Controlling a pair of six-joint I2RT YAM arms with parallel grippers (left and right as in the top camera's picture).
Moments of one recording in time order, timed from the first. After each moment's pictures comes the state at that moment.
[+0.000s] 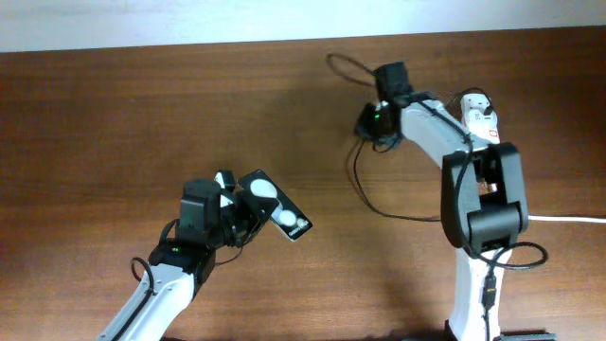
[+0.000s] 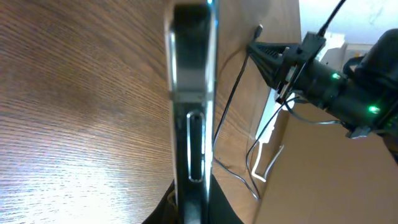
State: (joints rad) left arm -0.27 1.24 0.50 0.04 0.50 -1.12; right arm 0.20 2.21 1.59 -0.60 -0.14 0.57
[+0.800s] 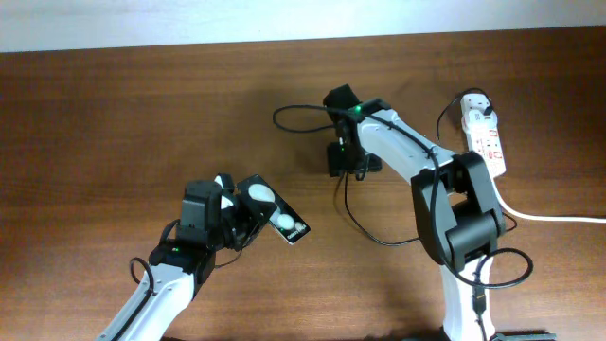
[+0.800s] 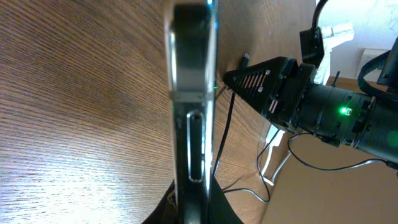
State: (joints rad) left arm -0.27 1.24 0.50 -0.01 0.48 -1.12; right arm 0.40 2.19 1.62 -0.92 0.04 0.33
